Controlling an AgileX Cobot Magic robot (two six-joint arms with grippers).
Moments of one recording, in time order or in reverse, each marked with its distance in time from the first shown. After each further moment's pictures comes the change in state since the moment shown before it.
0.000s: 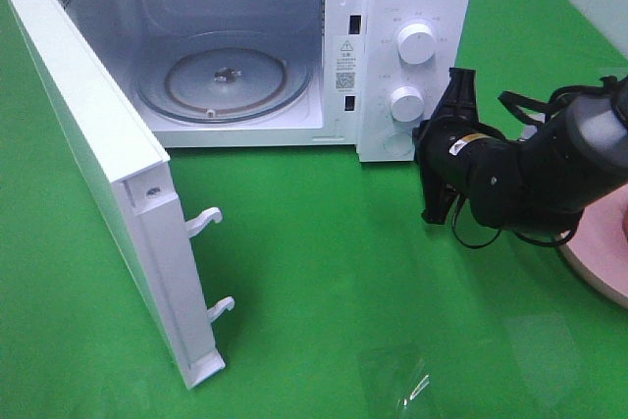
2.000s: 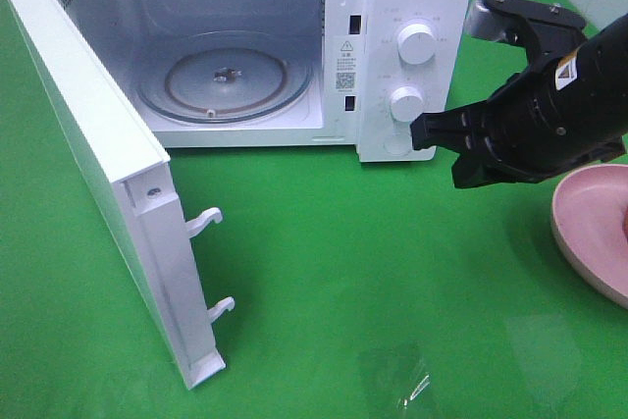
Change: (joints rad) left arm 0.000 0.000 0.000 0.000 0.000 0.000; right arm -0.018 -0.618 -0.042 -0.482 1.325 -1.204
